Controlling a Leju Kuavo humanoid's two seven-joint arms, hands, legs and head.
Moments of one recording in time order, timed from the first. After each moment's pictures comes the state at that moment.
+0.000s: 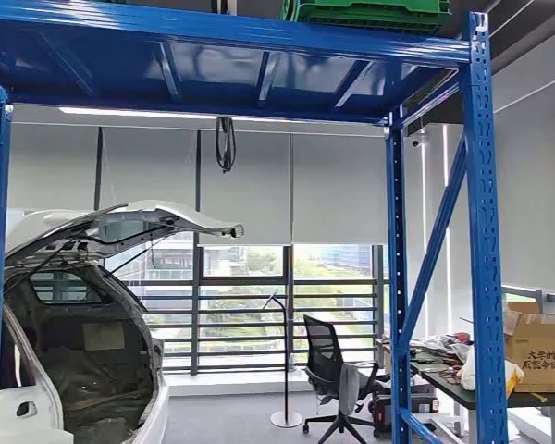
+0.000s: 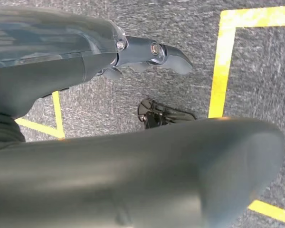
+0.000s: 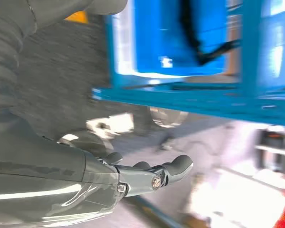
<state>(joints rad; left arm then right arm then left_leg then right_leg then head) 0.01 -0.03 0.60 -0.29 -0.26 0.02 -0.20 -0.23 -0.09 -0.46 -1.14 0.29 0.20 -0.29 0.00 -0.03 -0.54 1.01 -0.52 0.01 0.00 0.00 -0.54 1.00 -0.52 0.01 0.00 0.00</state>
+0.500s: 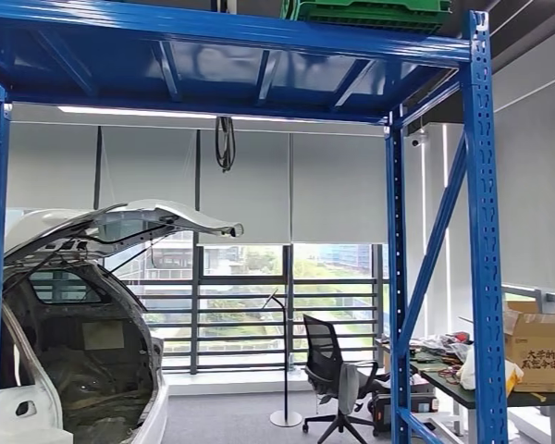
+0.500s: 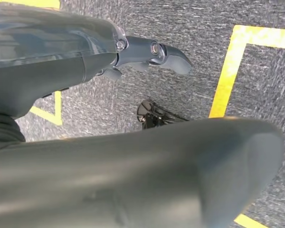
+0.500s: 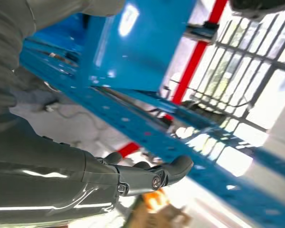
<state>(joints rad) 0.00 -0.03 0.76 -0.28 -0.31 0.04 -0.18 -0.42 -0.22 -0.18 -1.51 0.32 0.21 -0.21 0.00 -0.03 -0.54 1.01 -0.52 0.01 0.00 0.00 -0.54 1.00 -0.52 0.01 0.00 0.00</state>
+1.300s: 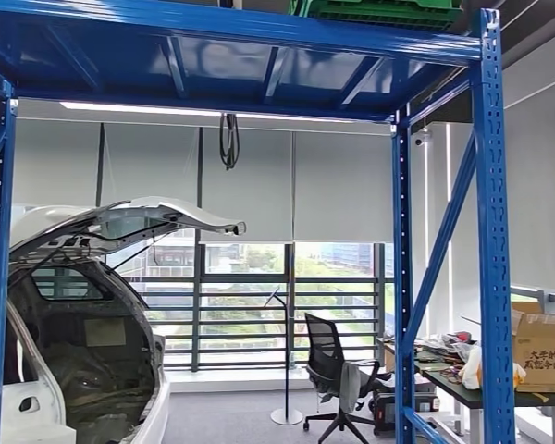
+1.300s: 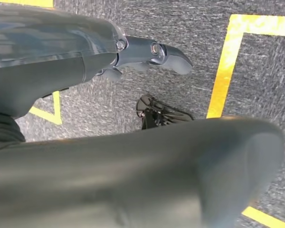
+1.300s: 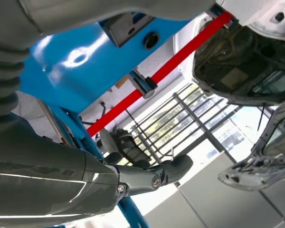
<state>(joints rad) -0.02 -0.04 0.88 -0.26 -0.45 -0.02 -0.22 -0.68 -0.43 0.30 -1.58 0.24 0.23 -0.16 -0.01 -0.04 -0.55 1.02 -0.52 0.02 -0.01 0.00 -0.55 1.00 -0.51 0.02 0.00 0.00</state>
